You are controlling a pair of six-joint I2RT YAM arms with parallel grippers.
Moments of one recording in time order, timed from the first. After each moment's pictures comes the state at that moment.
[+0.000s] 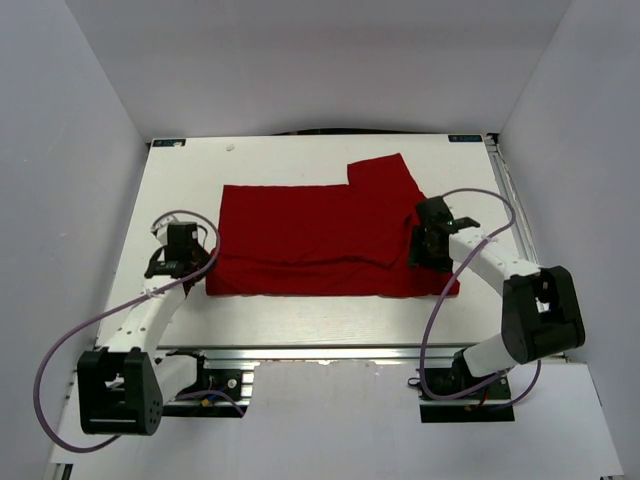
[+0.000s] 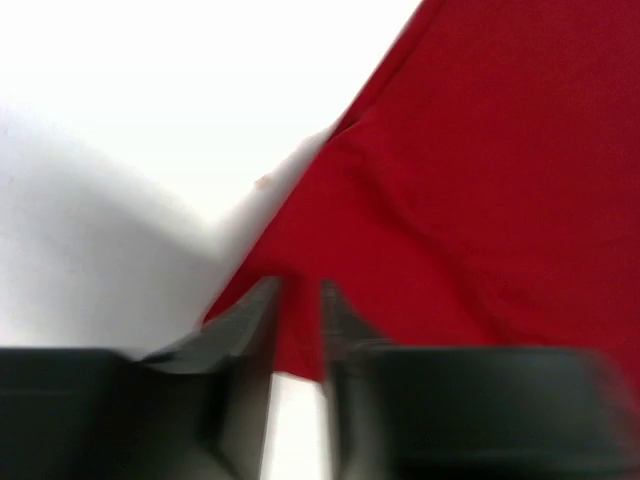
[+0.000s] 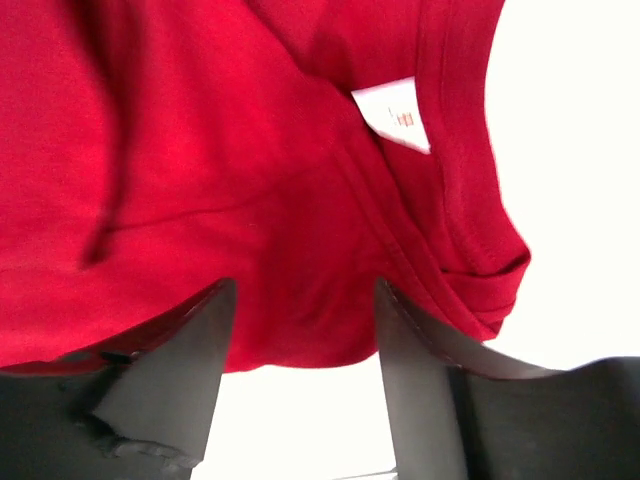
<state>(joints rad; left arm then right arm) -0.03 1.08 0.60 -0.39 -0.20 -0.68 0.32 1.47 0.88 -0.62 0.19 0.45</state>
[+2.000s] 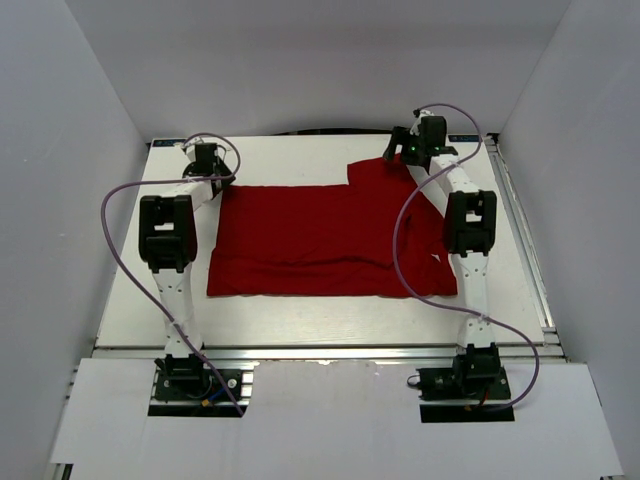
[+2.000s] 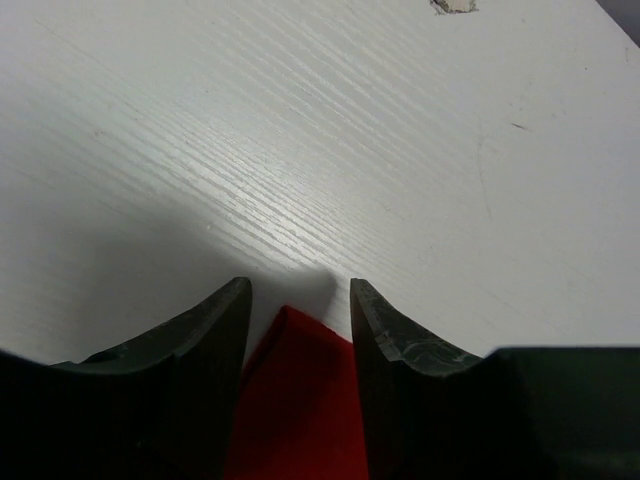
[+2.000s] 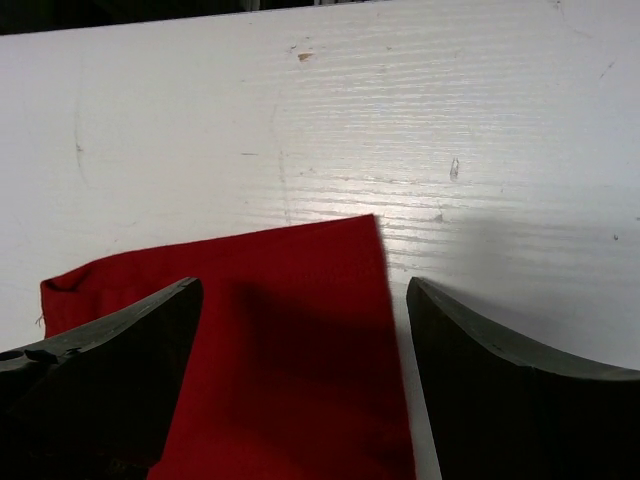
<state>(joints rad) -0.01 2.26 1.62 -0.03 -0.19 -0.56 0.11 2.64 2.30 -0.26 -0.24 0.22</state>
